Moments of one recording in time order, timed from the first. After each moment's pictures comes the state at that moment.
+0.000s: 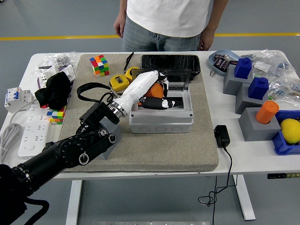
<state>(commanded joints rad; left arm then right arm) -0.73 0.00 -0.61 -0.82 1.52 0.37 -0.36 0.18 -0.13 1.81 0.18 -1.42 -0.21 -0.18</state>
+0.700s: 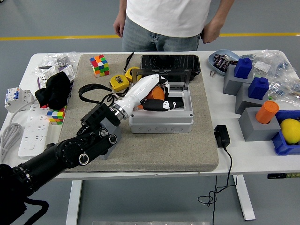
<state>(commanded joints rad) -0.73 0.00 -0.59 -0.81 1.47 0.32 -0.35 0.19 -0.13 1.80 0.18 -1.41 -0.21 -0.18</state>
